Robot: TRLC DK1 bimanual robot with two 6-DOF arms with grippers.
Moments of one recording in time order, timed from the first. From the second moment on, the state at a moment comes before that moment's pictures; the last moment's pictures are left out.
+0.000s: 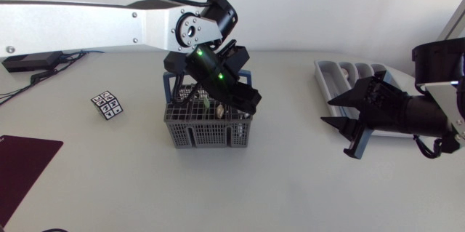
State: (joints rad) left arm -0.63 1.96 1.63 -0.77 0.34 0.05; right arm 0.07 1.13 0.69 -0.29 -0.36 -0.96
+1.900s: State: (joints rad) left arm -0.55 1.74 1.72 -0.87 0.59 0.03; right arm 0.30 0.98 0.67 -0.35 -0.31 -0.76
